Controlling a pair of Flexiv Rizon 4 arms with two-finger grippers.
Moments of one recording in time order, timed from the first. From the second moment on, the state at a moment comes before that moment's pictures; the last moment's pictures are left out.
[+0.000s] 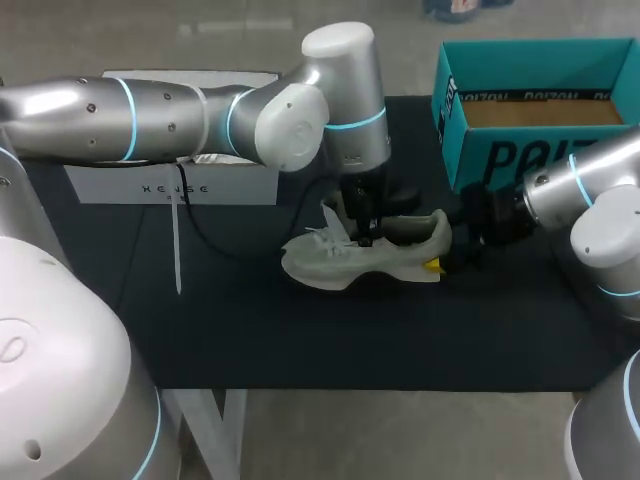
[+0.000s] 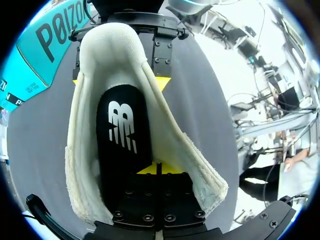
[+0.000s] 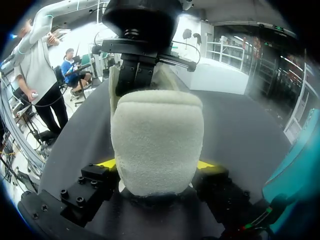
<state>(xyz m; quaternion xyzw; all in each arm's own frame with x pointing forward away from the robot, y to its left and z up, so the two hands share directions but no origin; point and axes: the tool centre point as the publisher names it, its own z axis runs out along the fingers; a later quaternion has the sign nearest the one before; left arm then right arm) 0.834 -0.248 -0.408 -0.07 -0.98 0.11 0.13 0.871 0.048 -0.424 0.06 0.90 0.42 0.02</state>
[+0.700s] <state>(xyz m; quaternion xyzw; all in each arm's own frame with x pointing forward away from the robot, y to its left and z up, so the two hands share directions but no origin) 0.839 -0.253 -0.417 -0.06 -0.99 0.11 0.08 0.871 0.048 -0.424 0.06 0.90 0.42 0.02</state>
